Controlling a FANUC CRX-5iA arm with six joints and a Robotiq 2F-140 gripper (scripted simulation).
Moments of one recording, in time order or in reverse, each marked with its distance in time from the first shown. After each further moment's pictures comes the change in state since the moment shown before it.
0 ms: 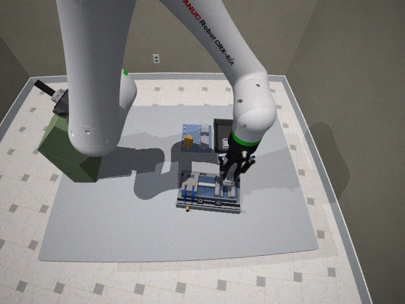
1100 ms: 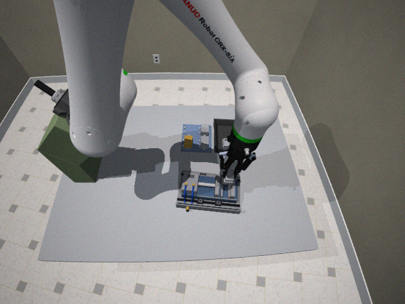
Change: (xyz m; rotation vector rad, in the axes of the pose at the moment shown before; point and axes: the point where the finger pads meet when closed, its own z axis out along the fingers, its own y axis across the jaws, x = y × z) arm 0.007 0.000 -0.007 0.011 0.003 -0.068
